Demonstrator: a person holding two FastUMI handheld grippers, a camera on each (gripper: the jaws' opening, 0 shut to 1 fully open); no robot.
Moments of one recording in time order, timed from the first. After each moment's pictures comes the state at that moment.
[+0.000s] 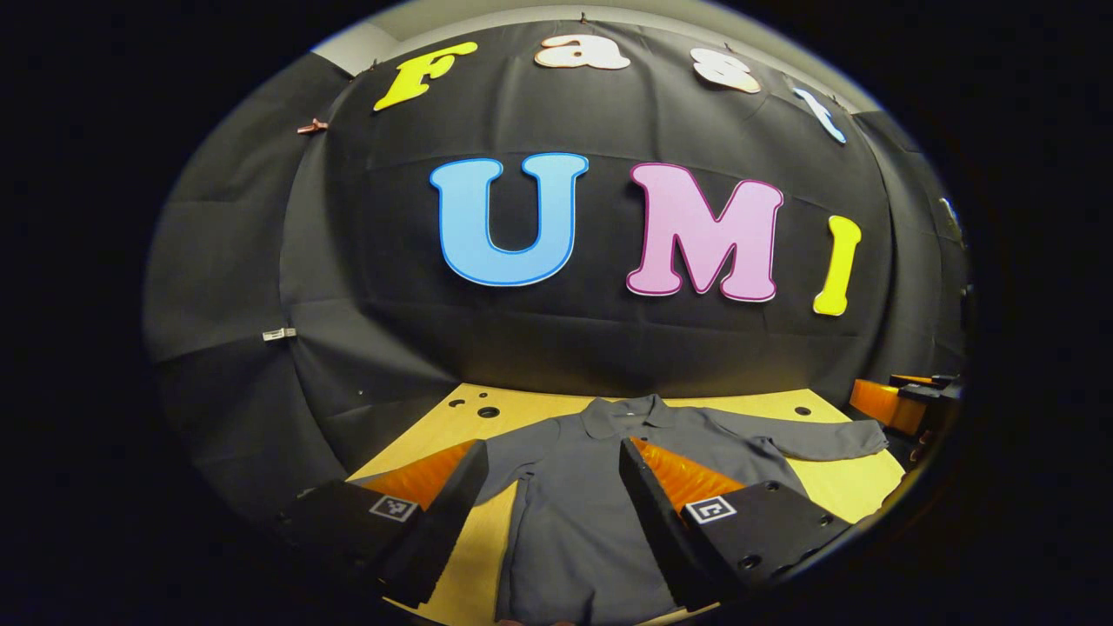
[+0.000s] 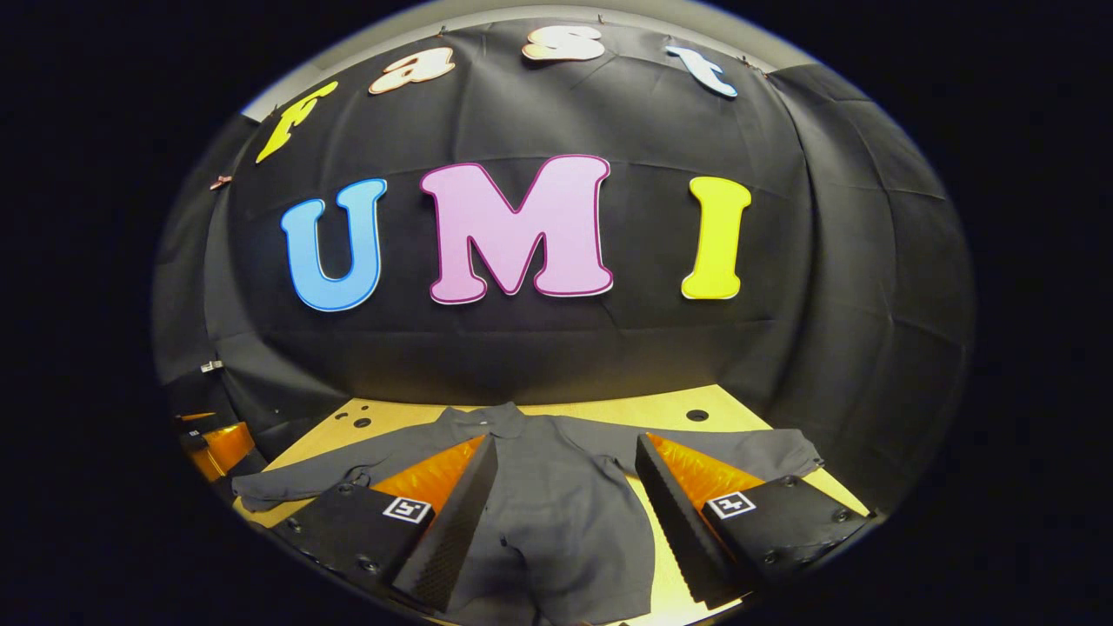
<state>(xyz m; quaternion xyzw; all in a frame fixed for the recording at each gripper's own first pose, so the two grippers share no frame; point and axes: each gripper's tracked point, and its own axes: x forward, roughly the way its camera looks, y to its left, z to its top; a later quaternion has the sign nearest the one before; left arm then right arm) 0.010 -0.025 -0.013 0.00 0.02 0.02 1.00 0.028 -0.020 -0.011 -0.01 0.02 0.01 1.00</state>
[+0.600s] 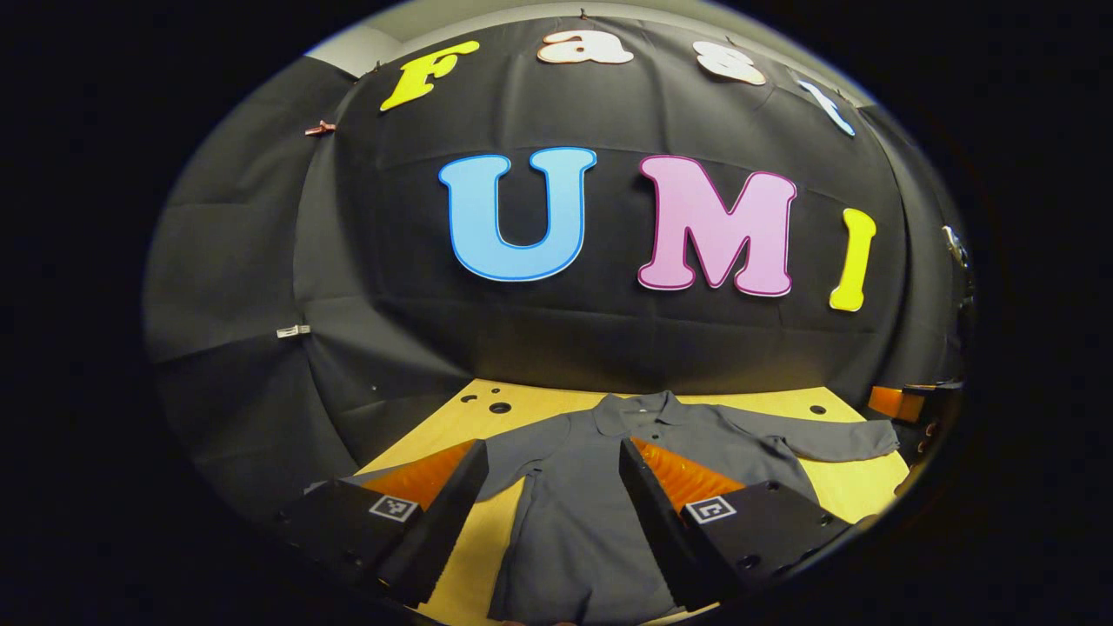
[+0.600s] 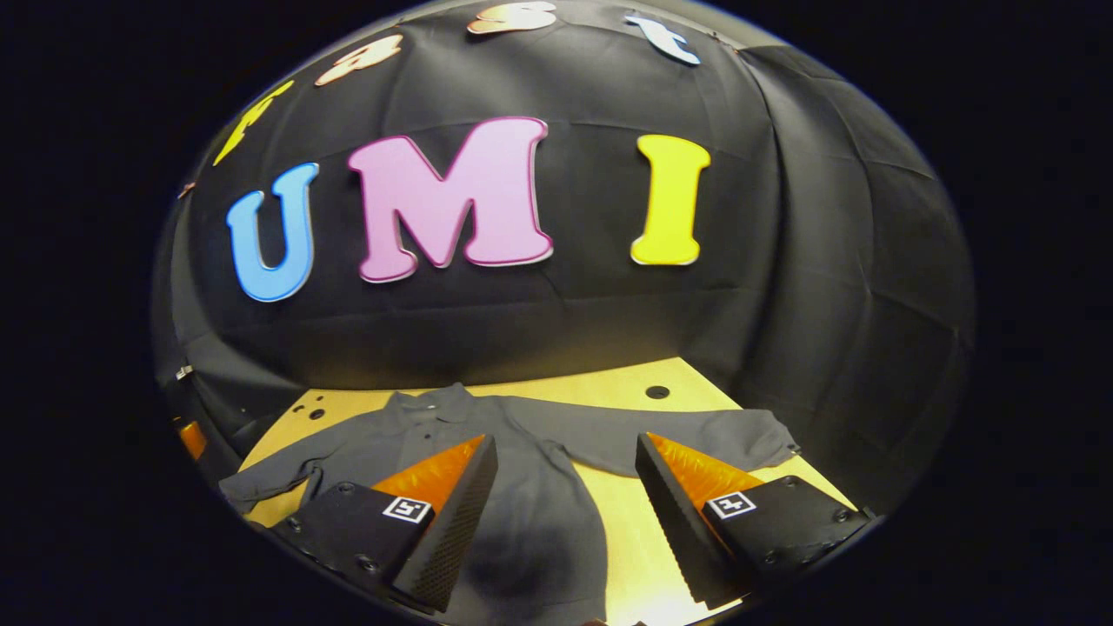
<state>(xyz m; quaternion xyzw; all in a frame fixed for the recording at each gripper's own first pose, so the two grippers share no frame) 0.015 -0.031 -0.026 0.00 0.04 0.05 1.00 0.072 -0.117 -0.039 0.01 0.08 -0.07 0.99</state>
